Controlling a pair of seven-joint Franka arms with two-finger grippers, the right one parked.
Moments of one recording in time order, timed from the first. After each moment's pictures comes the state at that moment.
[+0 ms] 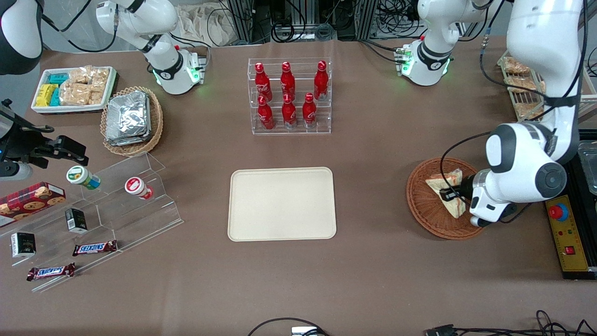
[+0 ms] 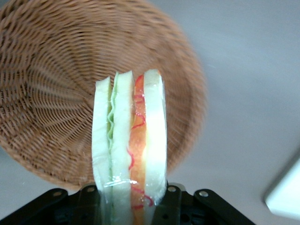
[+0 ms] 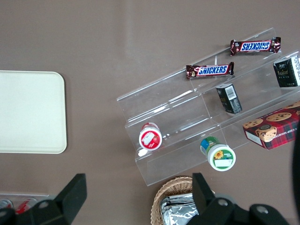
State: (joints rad) arm -0.05 0.36 -0.04 -1.77 -0.15 1.89 -0.30
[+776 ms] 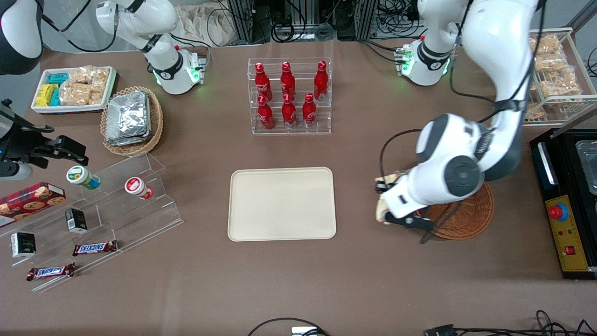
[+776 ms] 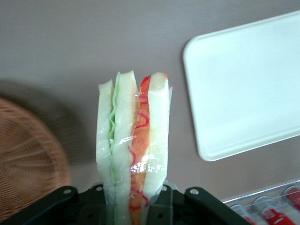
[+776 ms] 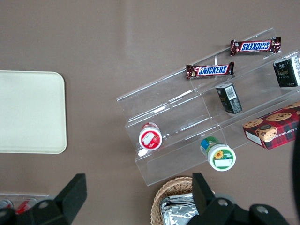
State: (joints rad) arm -0.28 0.56 -0.18 -1.41 -0.09 1.81 -0.19
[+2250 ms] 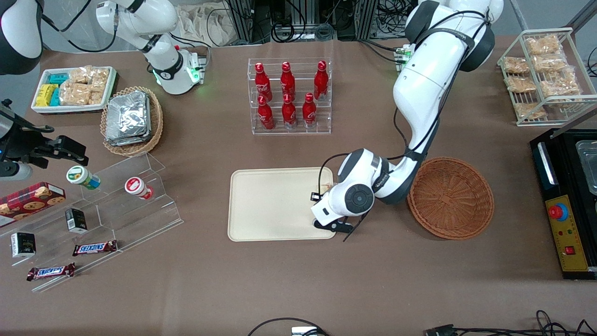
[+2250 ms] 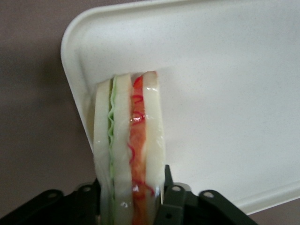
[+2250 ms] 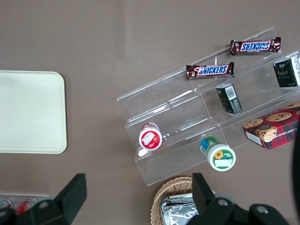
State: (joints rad) arm -0.43 0.91 -0.21 -1.29 -0.14 2.06 -0.33
